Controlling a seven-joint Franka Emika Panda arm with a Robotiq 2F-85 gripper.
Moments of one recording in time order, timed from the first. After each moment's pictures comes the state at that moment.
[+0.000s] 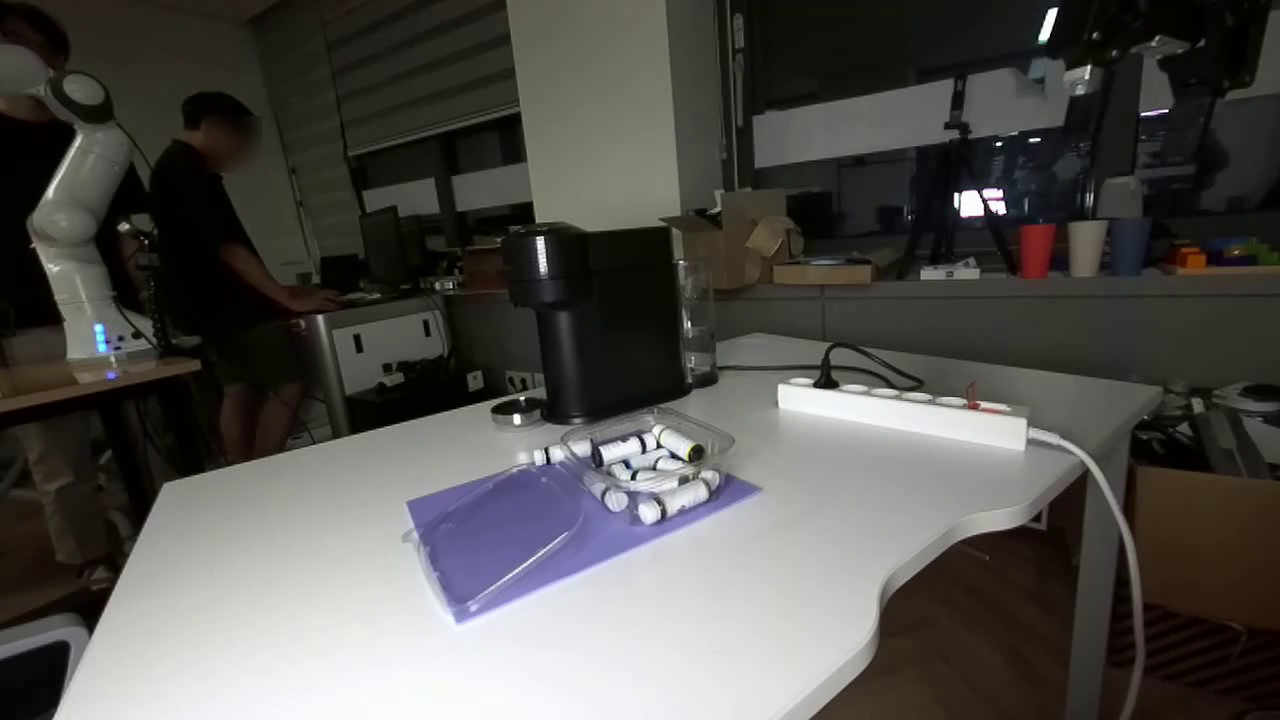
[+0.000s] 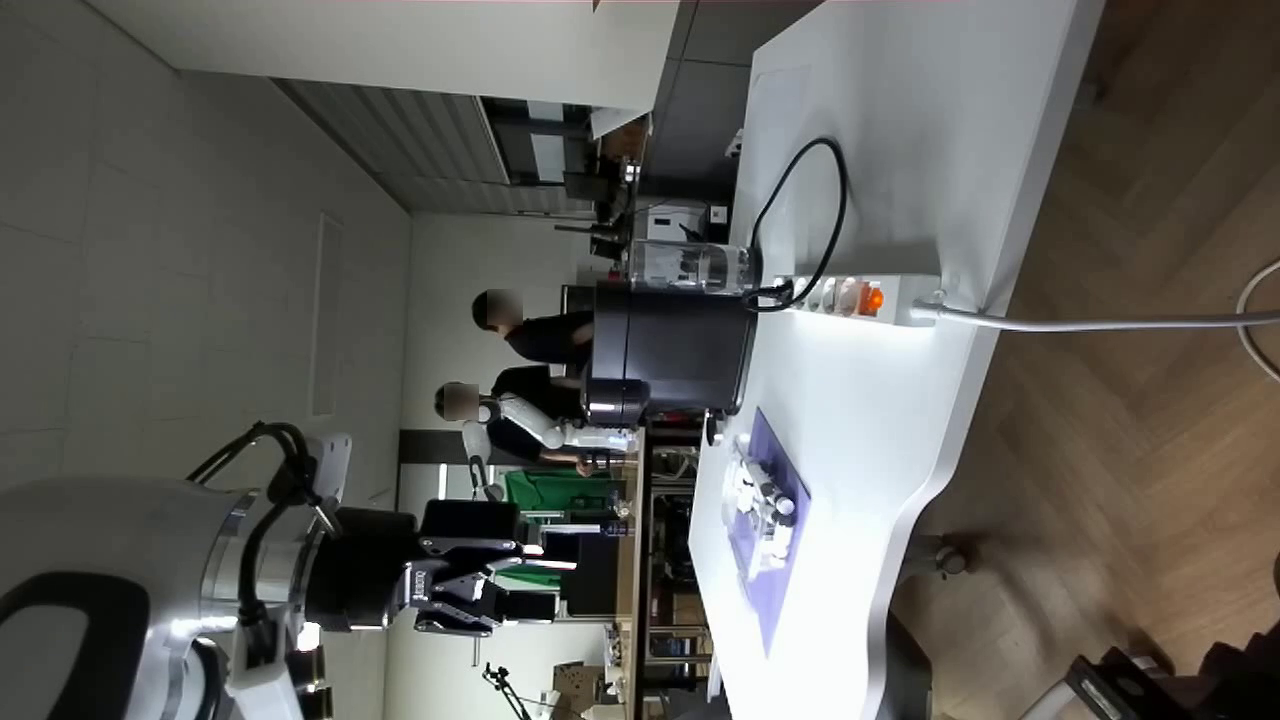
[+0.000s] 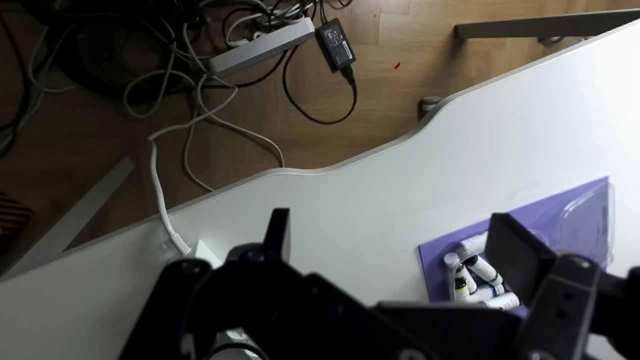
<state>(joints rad) -0.19 -0.58 -0.38 -2.64 -0.02 2.07 -0.28</state>
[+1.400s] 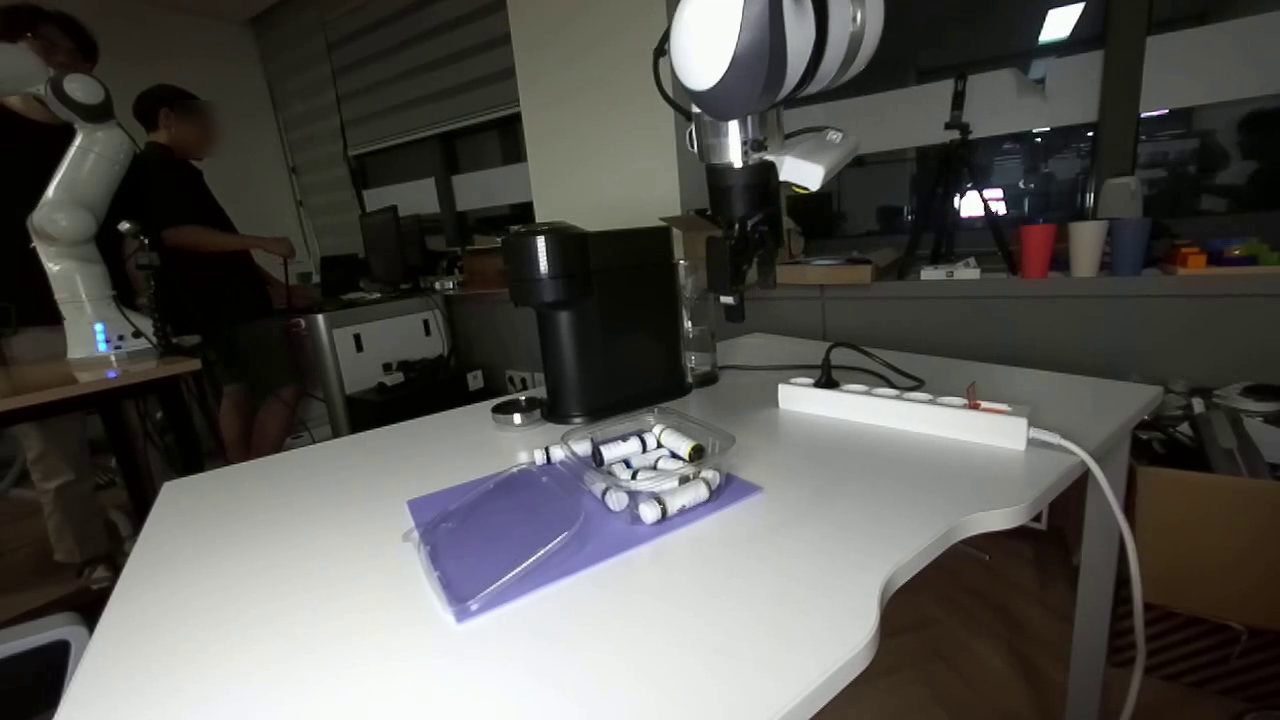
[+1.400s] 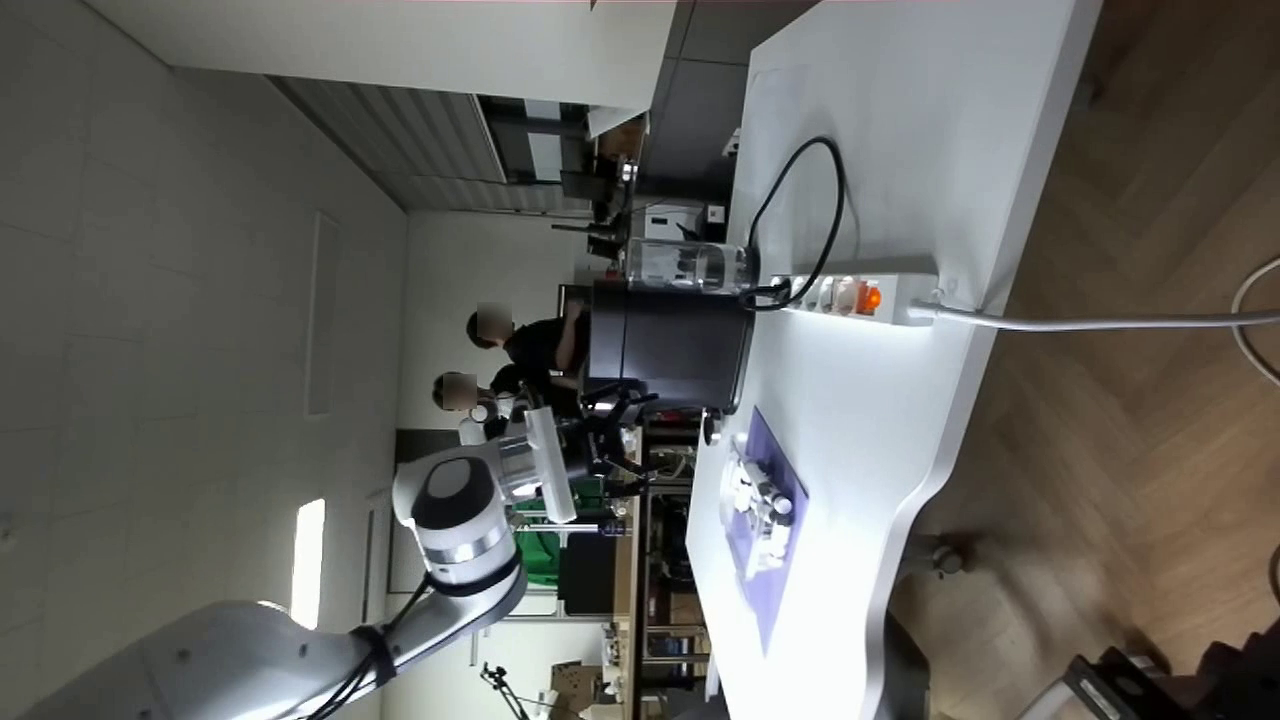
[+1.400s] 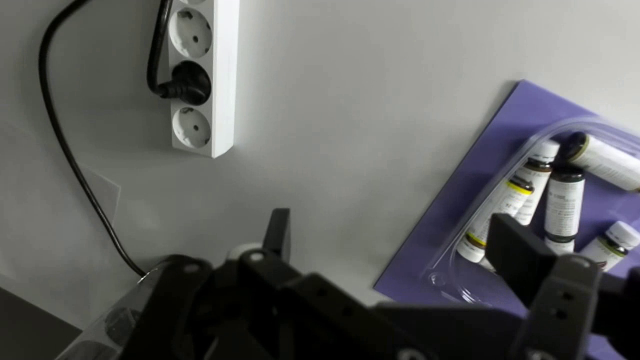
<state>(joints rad) 0.01 0.33 -0.11 -2.08 -0.28 2.63 -0.35</state>
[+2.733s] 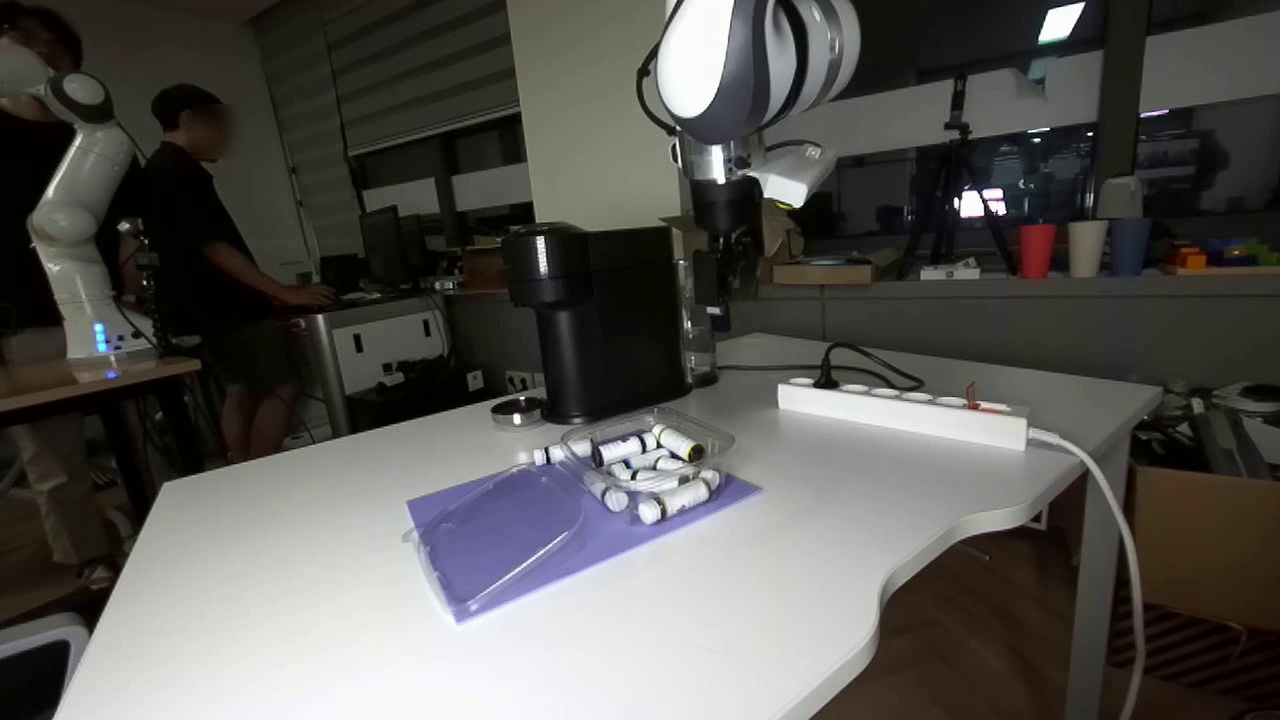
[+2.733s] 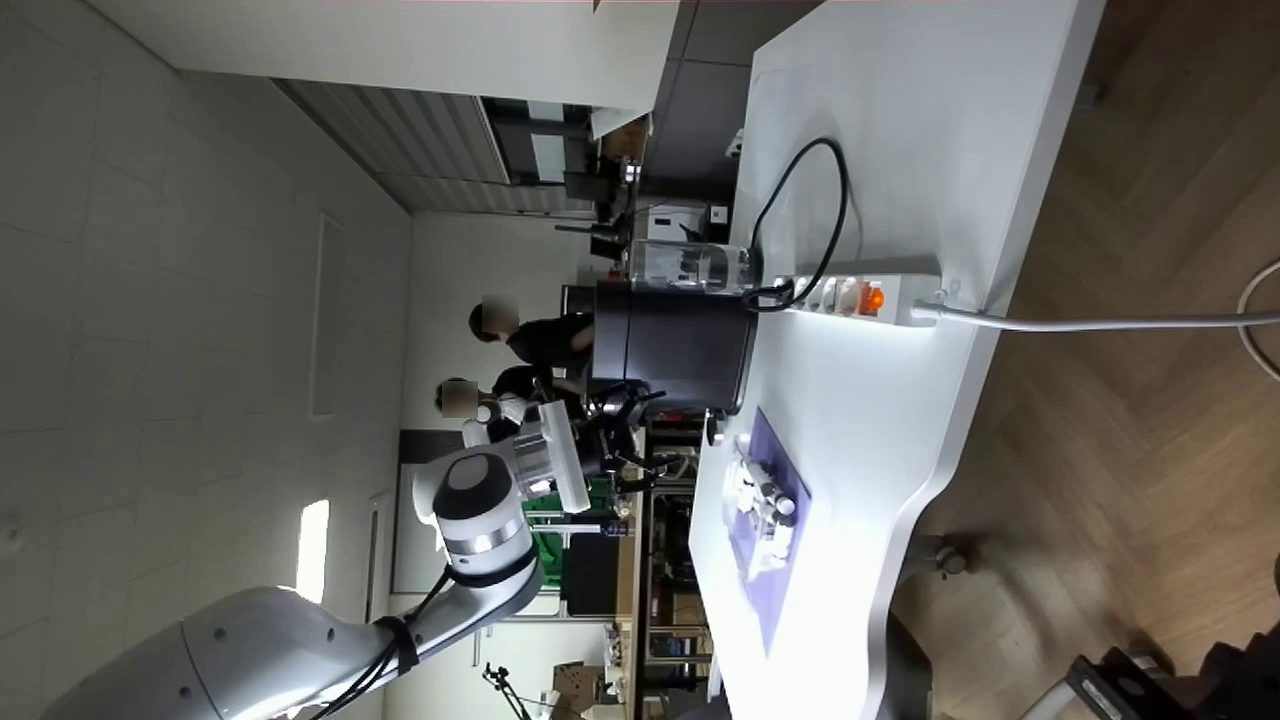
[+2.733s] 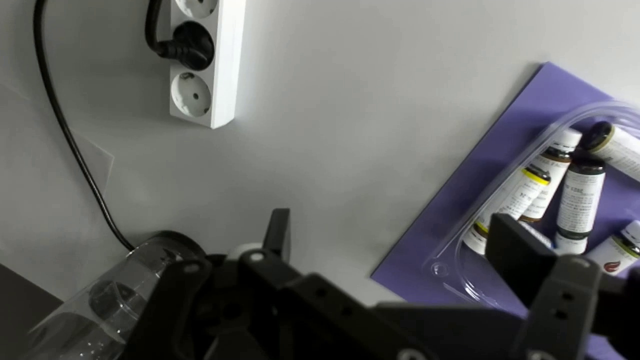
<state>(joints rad) 0.00 0.39 -0.09 -2.02 -0.32 2.65 -0.38</state>
